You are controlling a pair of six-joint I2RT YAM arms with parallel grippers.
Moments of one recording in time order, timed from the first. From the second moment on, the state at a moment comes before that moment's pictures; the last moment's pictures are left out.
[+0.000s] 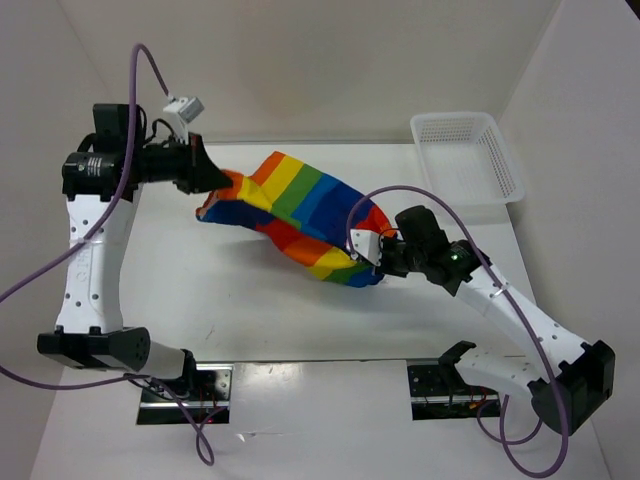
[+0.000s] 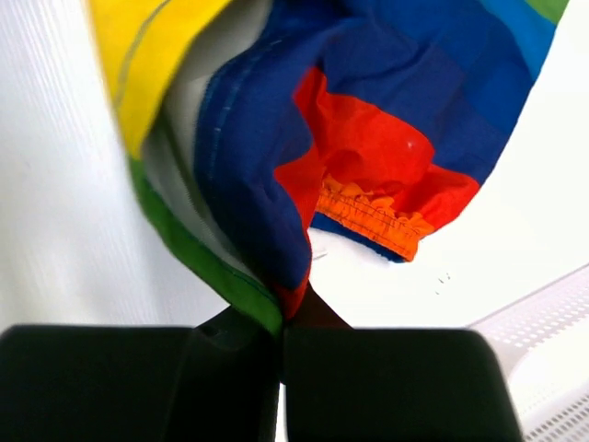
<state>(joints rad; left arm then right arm) 0.01 1.41 1.85 -1.18 0.84 0.07 0.58 1.05 0.92 -0.68 -0.24 -0.86</state>
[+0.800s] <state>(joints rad) -0.03 2.20 2.42 -0.86 0.59 0.07 0.28 1.59 1.12 -0.37 -0.38 -0.64</state>
